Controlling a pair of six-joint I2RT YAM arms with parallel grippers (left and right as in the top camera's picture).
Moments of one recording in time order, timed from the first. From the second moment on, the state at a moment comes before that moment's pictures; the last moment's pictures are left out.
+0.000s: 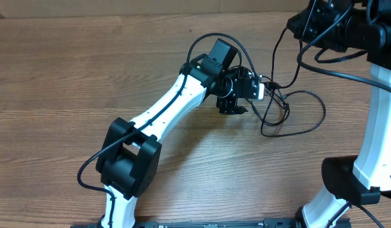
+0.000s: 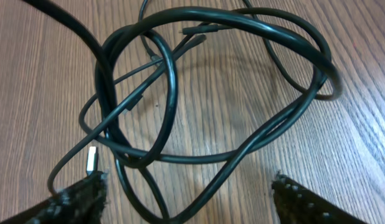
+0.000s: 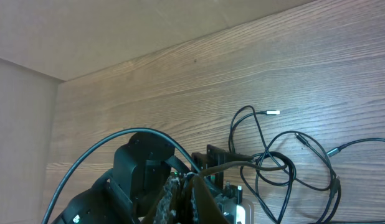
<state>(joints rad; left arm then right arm) -0.62 2.07 1.69 -0.64 0.52 1.01 0.09 1.88 2.68 -1.62 -0.33 0.38</state>
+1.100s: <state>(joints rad) -0.59 2.07 1.69 -0.62 0.36 0.88 0.09 1.88 2.68 -1.64 -0.30 0.38</state>
